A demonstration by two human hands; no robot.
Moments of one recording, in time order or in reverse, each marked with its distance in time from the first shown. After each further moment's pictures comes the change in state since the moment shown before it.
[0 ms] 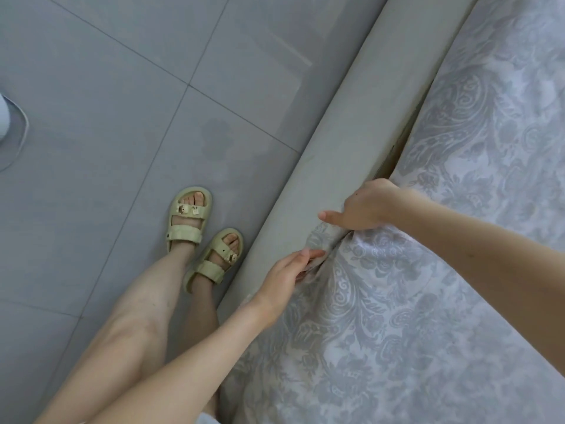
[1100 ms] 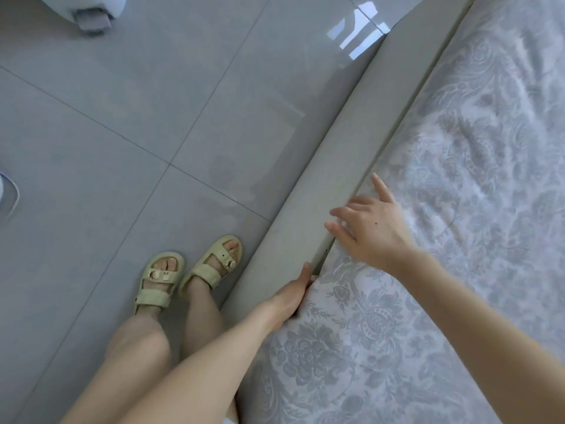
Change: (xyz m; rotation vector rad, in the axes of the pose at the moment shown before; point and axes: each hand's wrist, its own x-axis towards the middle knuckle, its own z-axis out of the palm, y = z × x) left_hand 0.105 0.128 0.093 0.228 -0.015 -0.262; right_hand -0.028 0.155 -0.038 0.137 1.074 -0.031
